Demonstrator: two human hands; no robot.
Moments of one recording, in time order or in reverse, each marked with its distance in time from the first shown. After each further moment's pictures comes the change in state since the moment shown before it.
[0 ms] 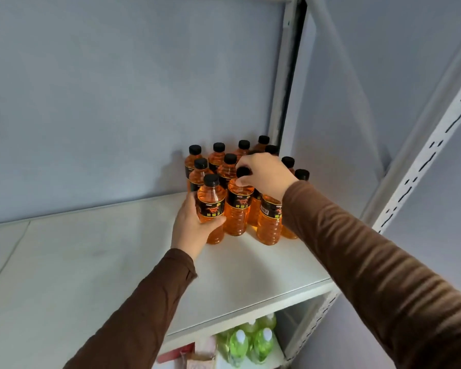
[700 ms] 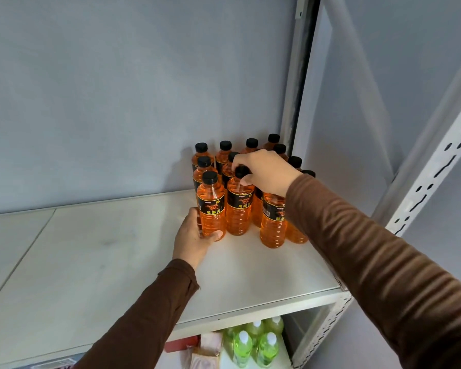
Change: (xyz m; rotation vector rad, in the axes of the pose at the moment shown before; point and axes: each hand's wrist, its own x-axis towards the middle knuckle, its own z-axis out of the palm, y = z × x) left_hand -0.019 -0.030 0.022 0.125 0.027 -0.152; right_hand 0.004 0.008 -0.013 -0.068 -0.111 -0.212
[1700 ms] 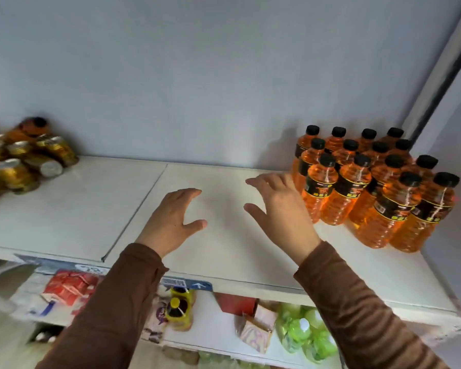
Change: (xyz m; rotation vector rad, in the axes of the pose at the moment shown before) left_hand -0.104 -0.068 -0.245 0.515 0.055 0.105; right_hand -0.035 -0.193 0.106 0.104 0.326 -0.192
